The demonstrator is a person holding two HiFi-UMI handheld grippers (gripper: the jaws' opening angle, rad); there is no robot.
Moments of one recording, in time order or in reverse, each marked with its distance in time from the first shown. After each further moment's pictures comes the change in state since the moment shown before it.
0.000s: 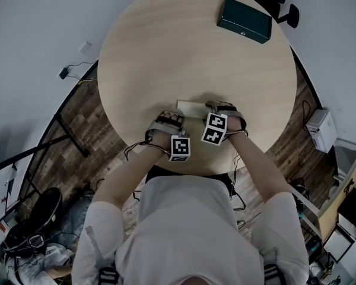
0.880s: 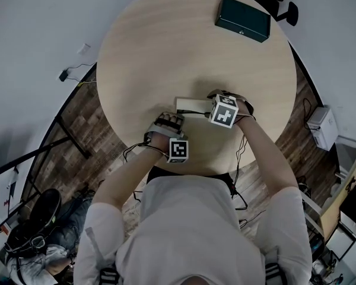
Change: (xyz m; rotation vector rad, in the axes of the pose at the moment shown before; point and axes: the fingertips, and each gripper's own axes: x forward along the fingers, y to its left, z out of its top) left arm 0.000 -0.001 -0.002 0.043 -0.001 0.040; right arm -0.024 -0.034 0.003 0.081 -0.092 0.207
